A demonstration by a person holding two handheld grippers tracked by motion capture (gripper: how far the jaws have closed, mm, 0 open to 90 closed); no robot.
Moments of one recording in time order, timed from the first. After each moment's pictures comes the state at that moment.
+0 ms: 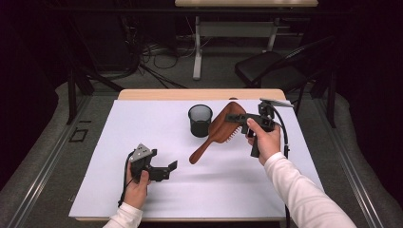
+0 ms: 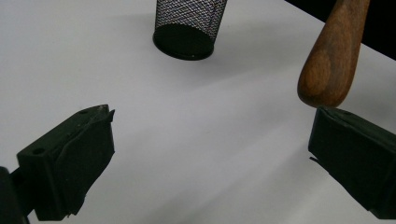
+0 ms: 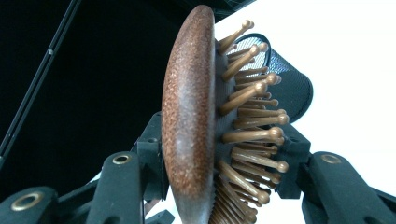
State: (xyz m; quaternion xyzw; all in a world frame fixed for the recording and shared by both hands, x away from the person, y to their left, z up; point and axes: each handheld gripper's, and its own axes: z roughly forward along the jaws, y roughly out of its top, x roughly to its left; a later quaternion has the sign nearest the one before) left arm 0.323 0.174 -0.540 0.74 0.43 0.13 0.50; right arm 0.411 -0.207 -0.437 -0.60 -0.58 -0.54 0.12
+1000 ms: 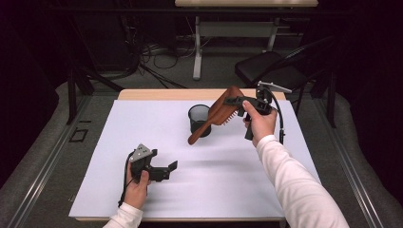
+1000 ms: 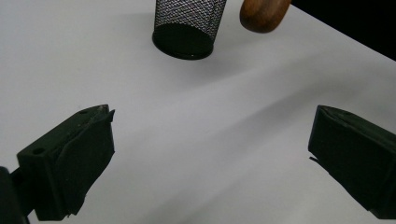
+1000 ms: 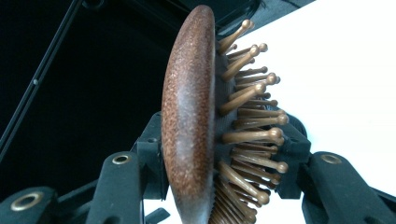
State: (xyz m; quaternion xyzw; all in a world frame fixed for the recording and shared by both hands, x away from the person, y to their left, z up) left arm 0.324 0.174 -0.541 0.74 0.43 0.13 0.50; right arm 0.447 -0.199 -0.411 -0.63 -0.55 -0.54 0.08
